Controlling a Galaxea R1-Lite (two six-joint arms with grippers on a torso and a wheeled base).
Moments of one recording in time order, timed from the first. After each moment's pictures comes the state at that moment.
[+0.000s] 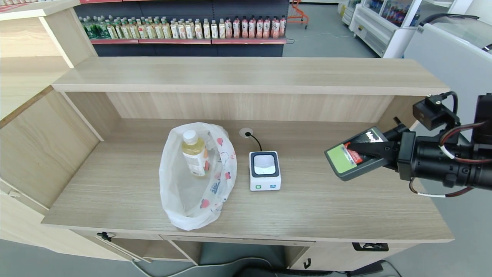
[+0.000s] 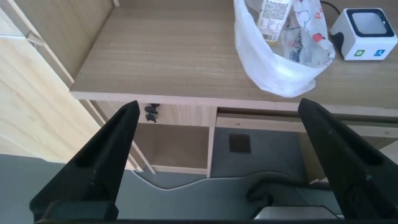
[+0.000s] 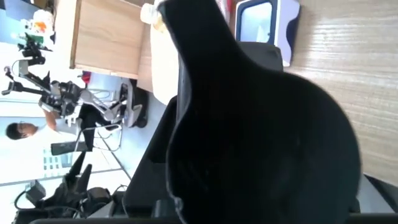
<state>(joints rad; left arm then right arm) 0.00 0.00 0.00 0.00 0.02 0.01 0.18 1.47 -0.78 -0.43 0.61 0.55</state>
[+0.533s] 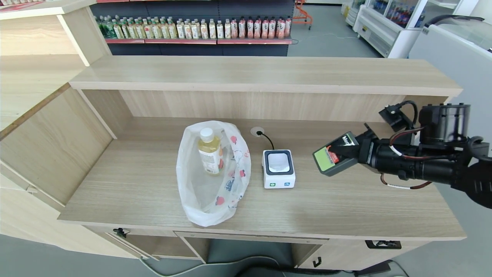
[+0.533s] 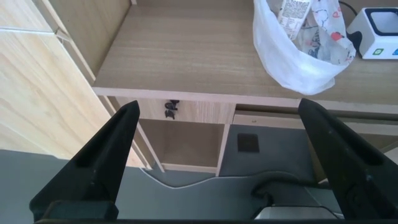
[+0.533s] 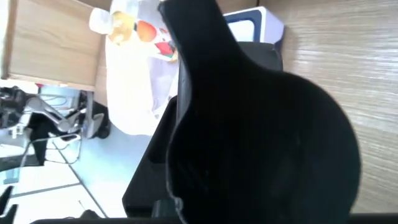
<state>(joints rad) 0.00 0.00 0.00 0.00 0.02 0.01 0.20 1.70 -0.85 -0.54 0.48 0.42</state>
